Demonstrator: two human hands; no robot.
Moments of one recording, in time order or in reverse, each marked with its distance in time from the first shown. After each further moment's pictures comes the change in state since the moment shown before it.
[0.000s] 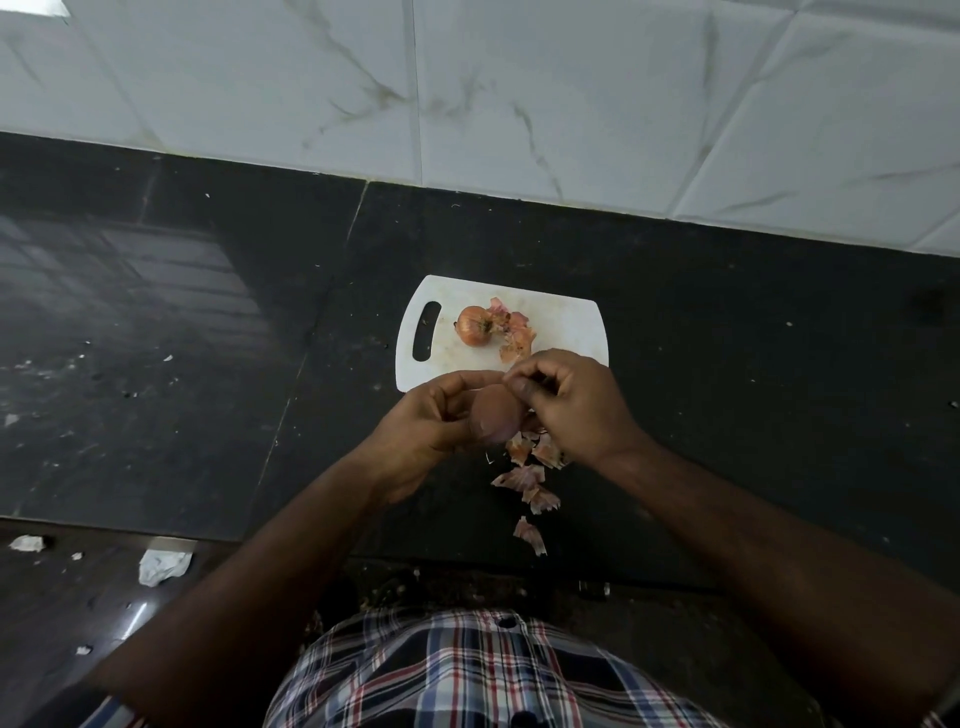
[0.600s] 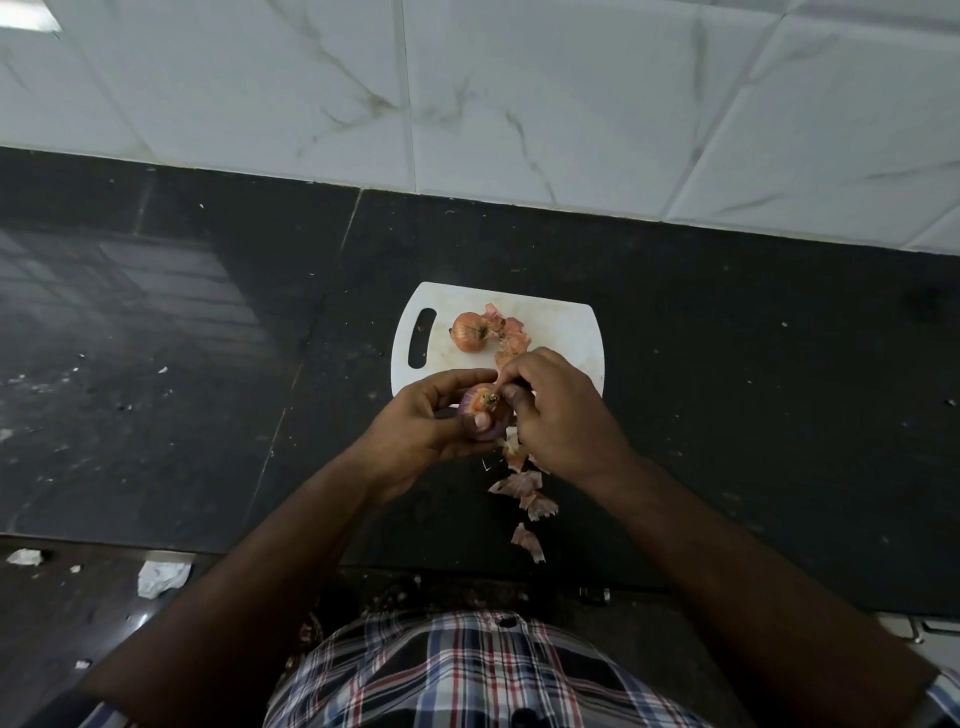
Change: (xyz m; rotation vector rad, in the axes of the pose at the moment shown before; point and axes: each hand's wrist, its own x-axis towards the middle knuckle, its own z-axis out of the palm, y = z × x) left_hand 0.004 0.007 -0.004 0.058 0.041 -0.027; right_hand -0.004 -0.010 0.006 -0.203 0.006 -0.126
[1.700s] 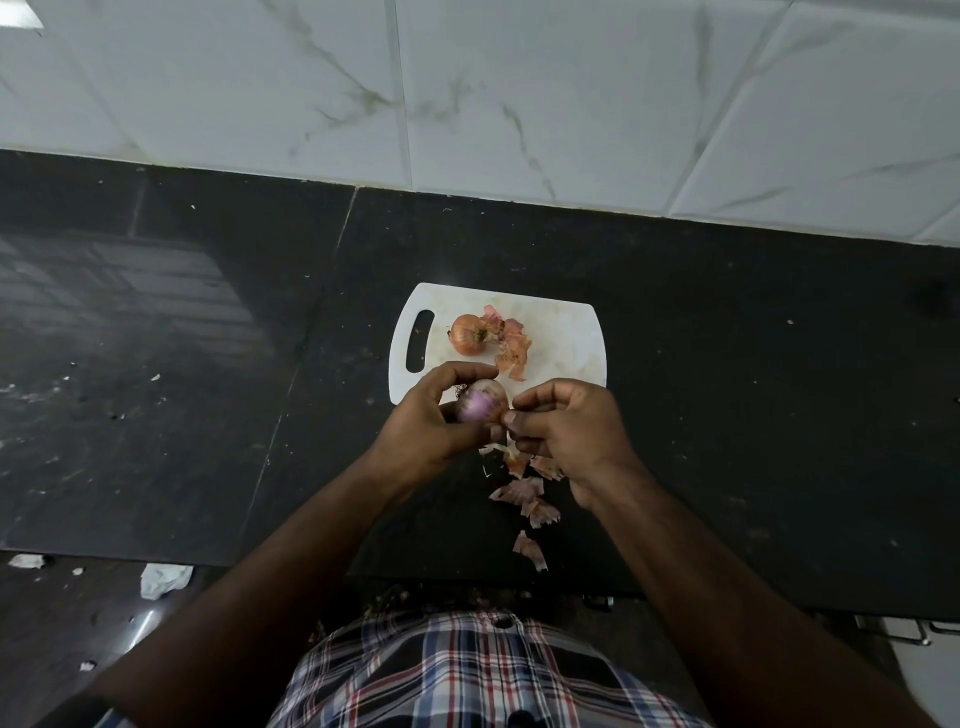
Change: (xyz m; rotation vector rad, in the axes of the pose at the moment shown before) left_hand 0.007 0.005 0.016 0.381 0.189 0.147; right_hand -0.006 -0.006 0.000 0.726 0.060 0.738
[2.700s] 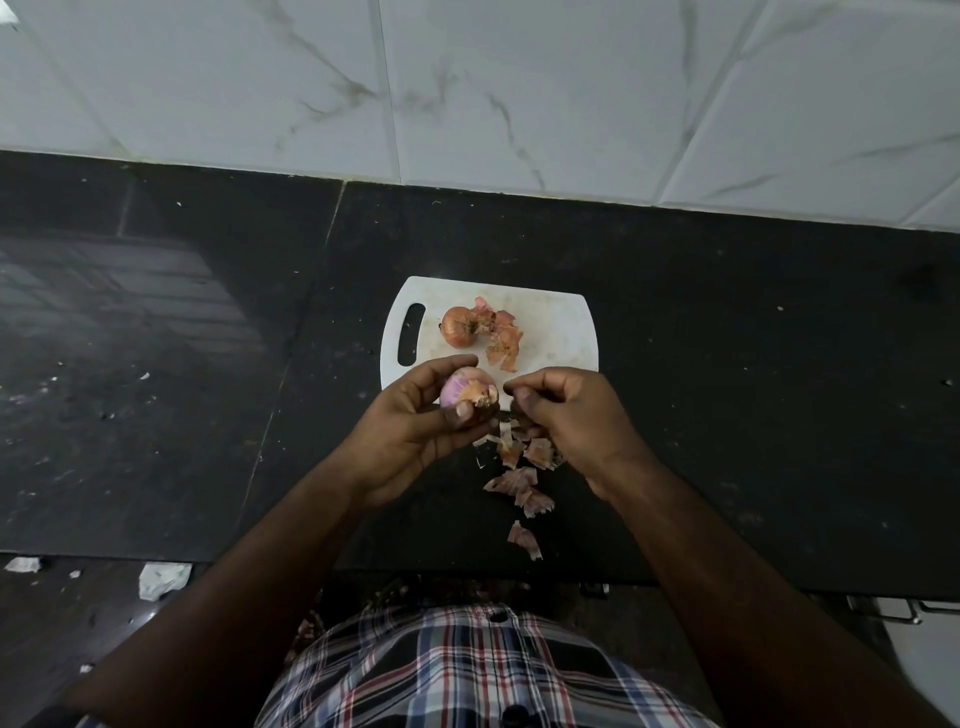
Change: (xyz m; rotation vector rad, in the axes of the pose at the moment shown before) left_hand -0.005 -0.011 -0.011 -0.597 -0.150 -0.141; right_hand 0.003 0.006 -0.016 -0.183 -0.074 -0.180
